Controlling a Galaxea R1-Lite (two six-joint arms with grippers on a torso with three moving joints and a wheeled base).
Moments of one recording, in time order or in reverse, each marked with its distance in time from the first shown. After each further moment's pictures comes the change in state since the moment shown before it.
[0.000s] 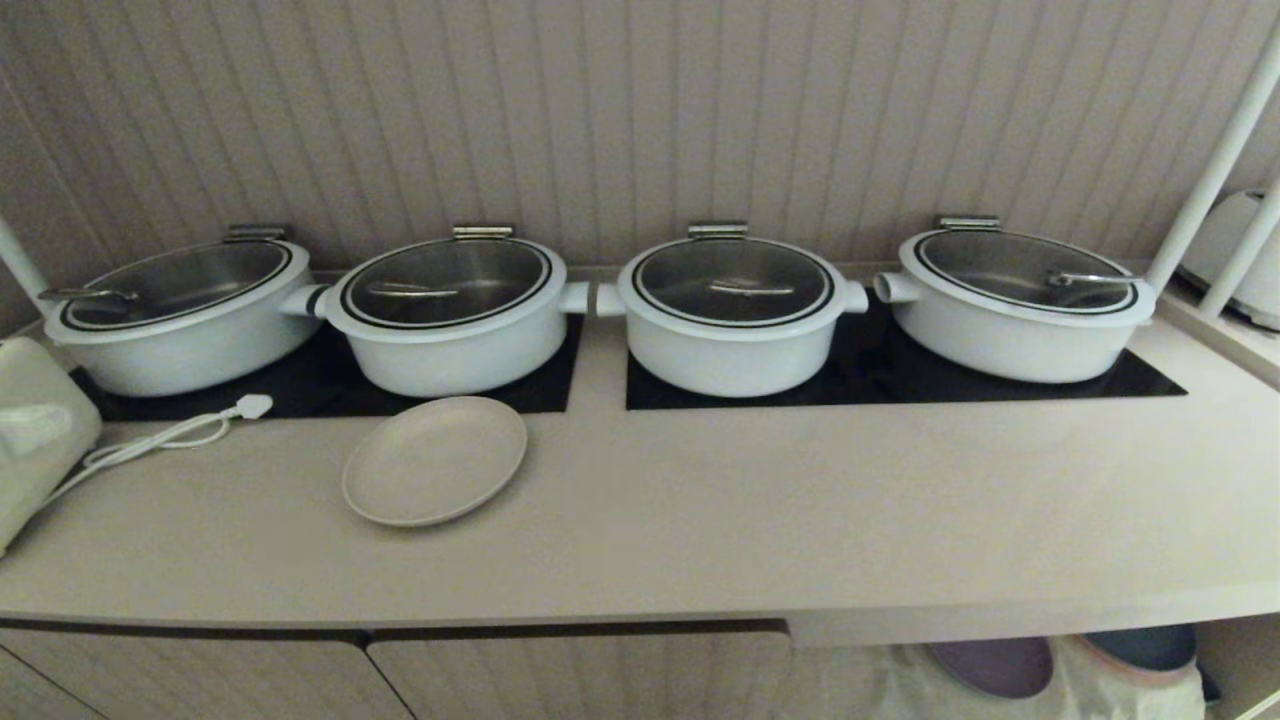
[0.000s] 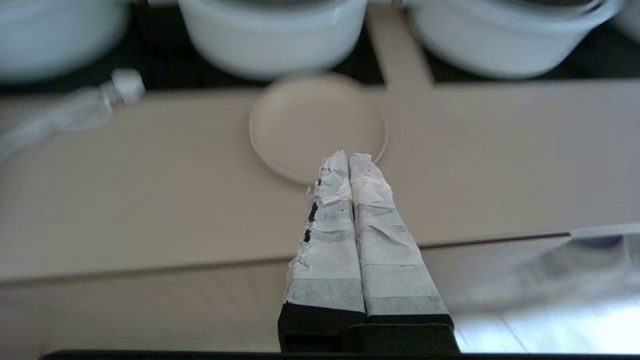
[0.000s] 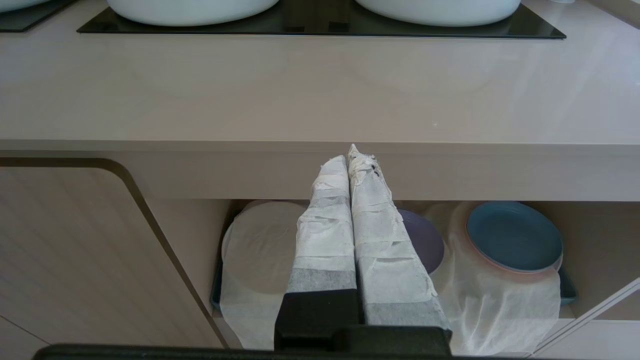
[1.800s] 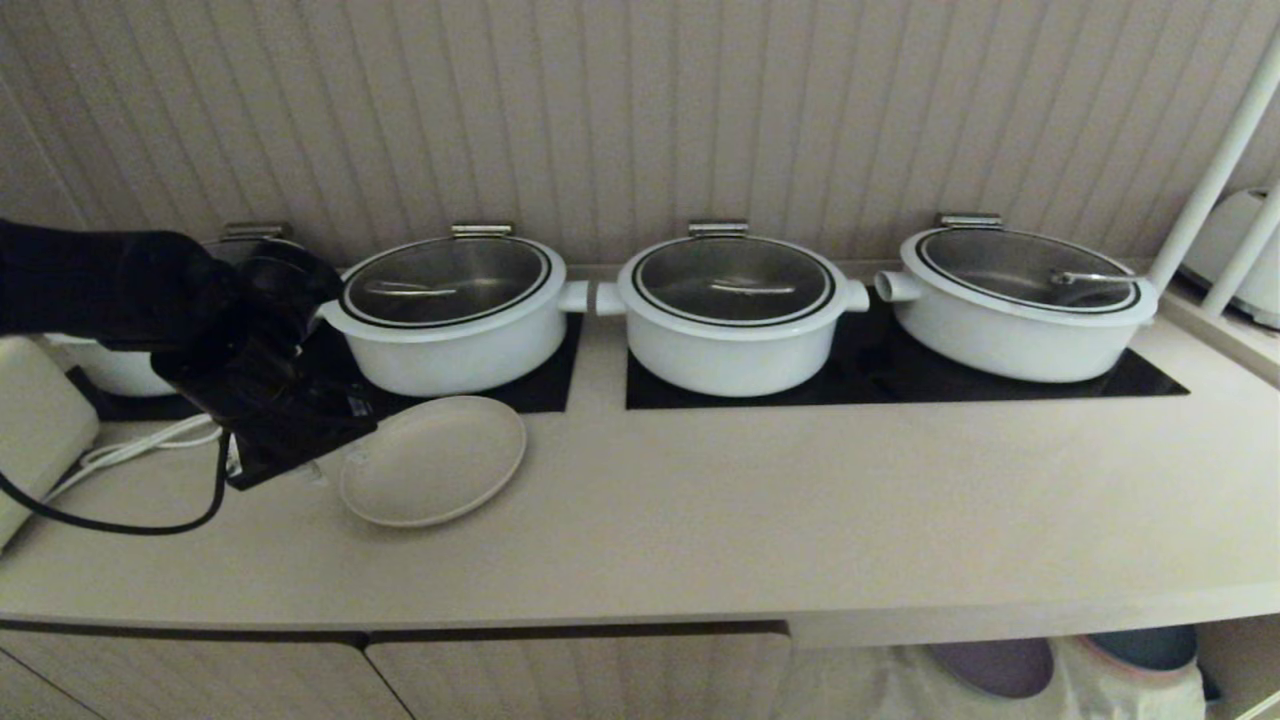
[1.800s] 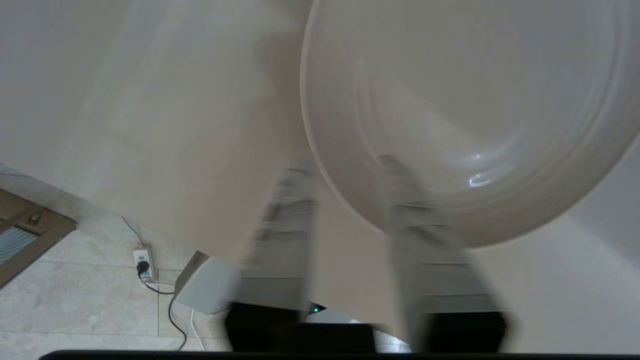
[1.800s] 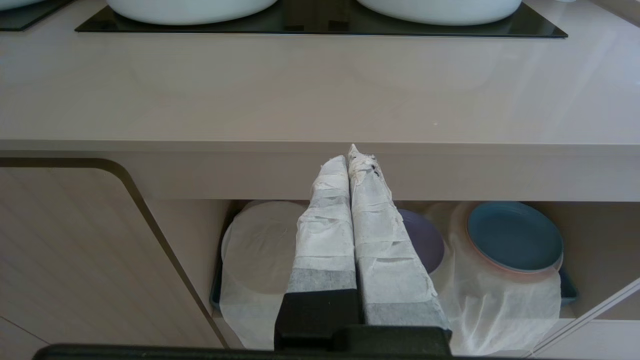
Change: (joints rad) left arm -0.051 1.014 -0.528 0.337 0.235 -0.580; right arm 0.000 0.000 0.000 0.000 0.000 0.000
